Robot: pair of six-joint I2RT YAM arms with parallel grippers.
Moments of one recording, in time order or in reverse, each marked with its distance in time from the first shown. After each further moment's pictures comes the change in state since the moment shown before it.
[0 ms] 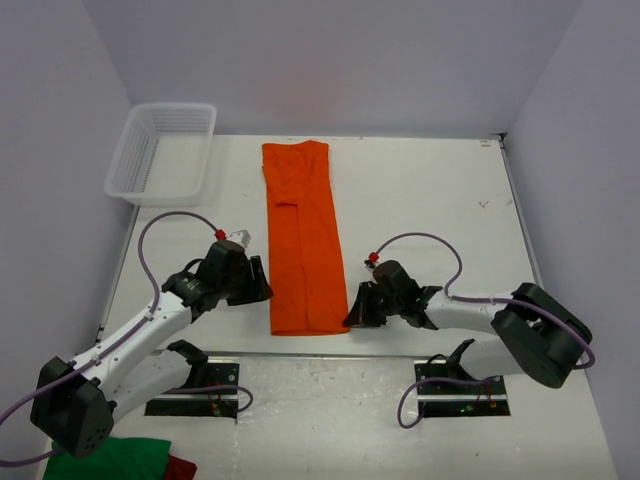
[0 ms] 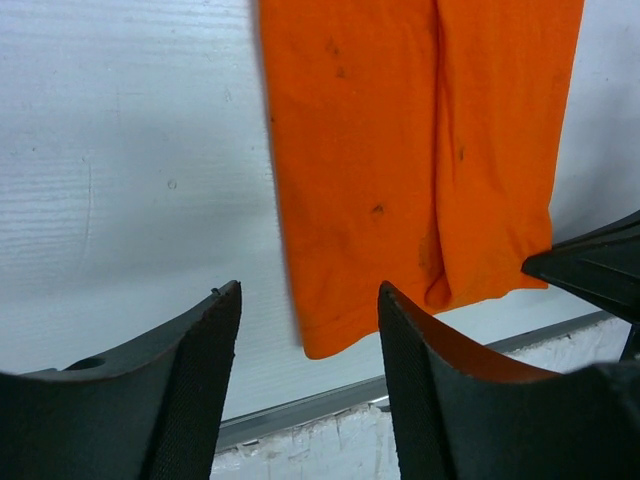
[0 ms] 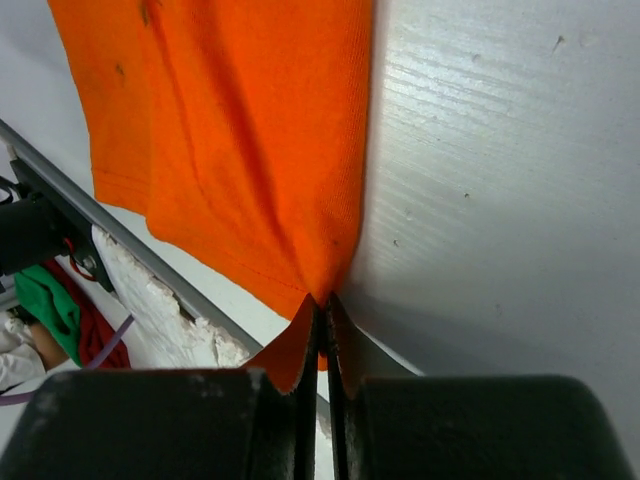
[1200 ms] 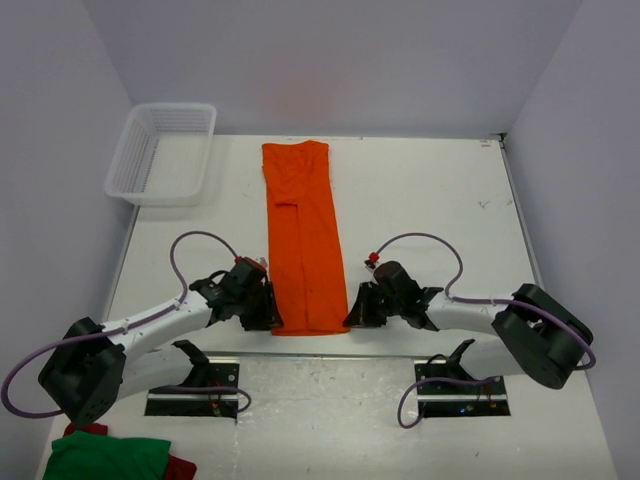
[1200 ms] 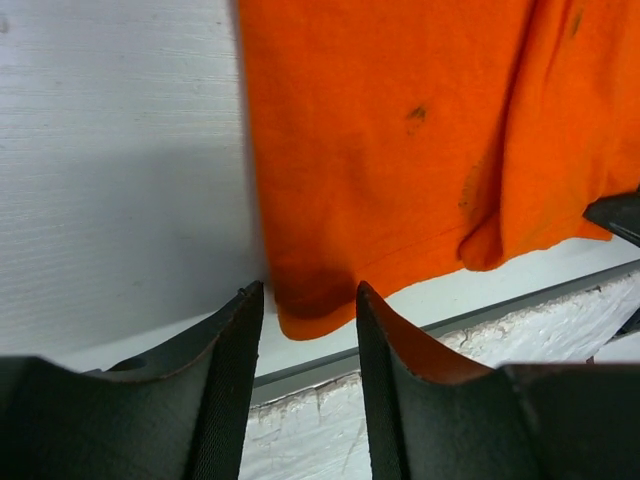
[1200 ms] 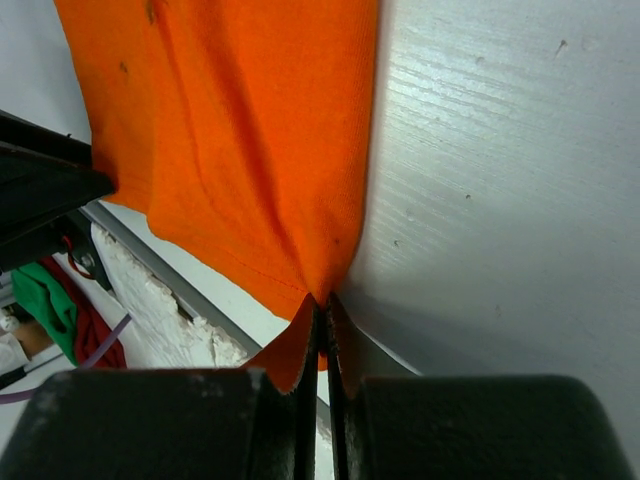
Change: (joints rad) left arm -0.145 0.172 -0.112 0.088 0.093 -0.202; right arm 0.000 -0.002 -0.009 0.022 0.001 -0.010
